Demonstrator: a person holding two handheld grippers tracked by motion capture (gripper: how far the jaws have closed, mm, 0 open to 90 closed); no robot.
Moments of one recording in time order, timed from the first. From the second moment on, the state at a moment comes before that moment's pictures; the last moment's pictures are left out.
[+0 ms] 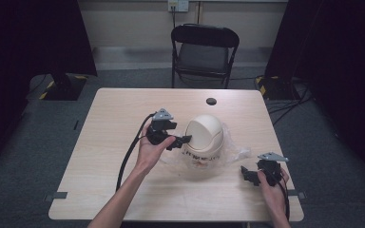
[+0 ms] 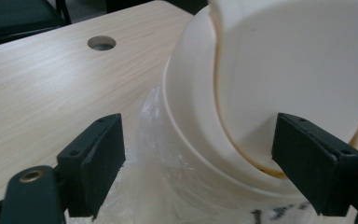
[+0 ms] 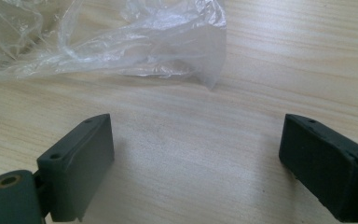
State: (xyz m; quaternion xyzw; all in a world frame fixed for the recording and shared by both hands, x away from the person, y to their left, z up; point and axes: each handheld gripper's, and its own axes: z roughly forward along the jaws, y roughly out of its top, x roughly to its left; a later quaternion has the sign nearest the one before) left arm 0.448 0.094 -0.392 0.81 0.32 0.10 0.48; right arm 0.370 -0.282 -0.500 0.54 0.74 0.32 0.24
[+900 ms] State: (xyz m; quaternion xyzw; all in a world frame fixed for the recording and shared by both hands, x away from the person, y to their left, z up) left arm 0.472 0.088 -0.406 0.80 0.34 0.08 0.48; right arm 0.371 -0.282 -0.500 0.54 0.74 0.32 0.24
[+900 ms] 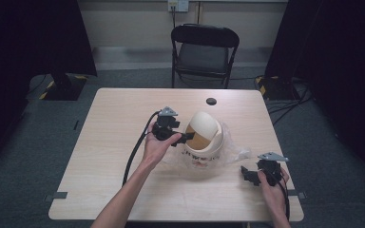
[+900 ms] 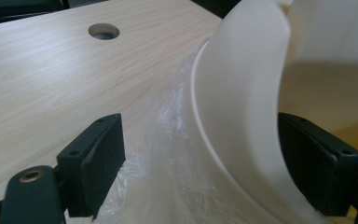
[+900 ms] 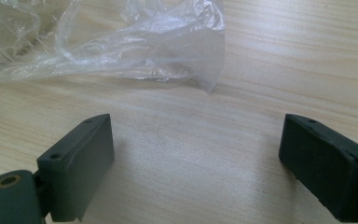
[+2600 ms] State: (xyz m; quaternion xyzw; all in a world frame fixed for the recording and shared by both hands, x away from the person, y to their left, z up) left arm 0.525 0.241 -0.475 0.78 0.47 0.11 0.39; right arm 0.376 -0.280 -0.500 0.54 0.74 0.32 0.24
